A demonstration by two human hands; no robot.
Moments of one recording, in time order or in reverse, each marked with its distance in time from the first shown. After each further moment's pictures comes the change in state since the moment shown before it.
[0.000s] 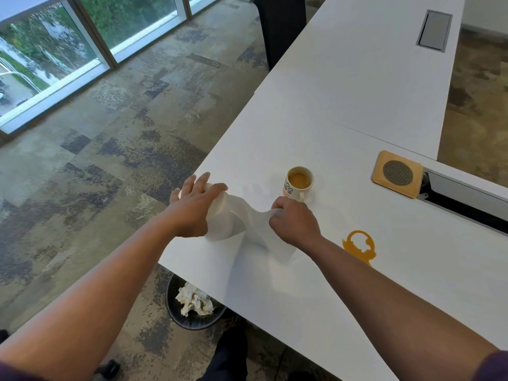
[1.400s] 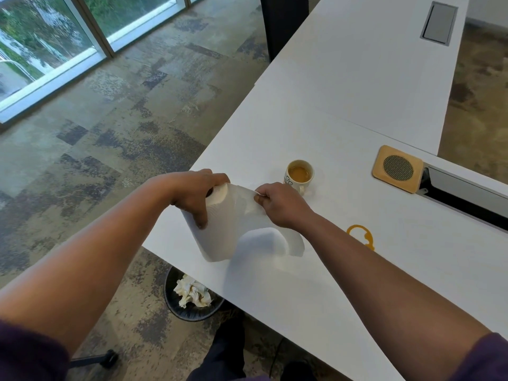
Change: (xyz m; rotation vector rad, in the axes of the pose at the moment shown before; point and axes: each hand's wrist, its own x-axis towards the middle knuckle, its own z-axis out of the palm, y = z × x) left_hand 0.018 0.003 -0.049 0.070 -0.309 0.109; right_hand 0.013 -0.034 -0.017 -0.065 -0.167 -0.246
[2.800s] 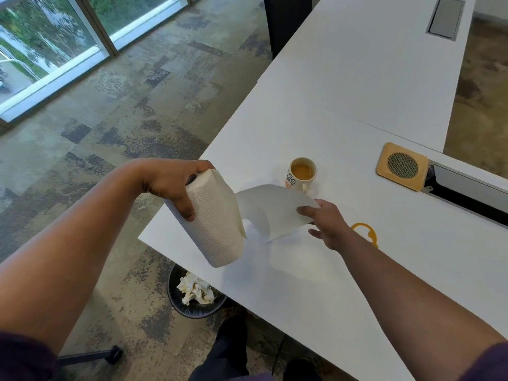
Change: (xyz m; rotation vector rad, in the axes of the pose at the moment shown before) left_hand -0.024 -0.041 -0.018 -0.336 -0.004 0.174; right_hand -0.027 0.104 0.015 0.963 0.155 0.629
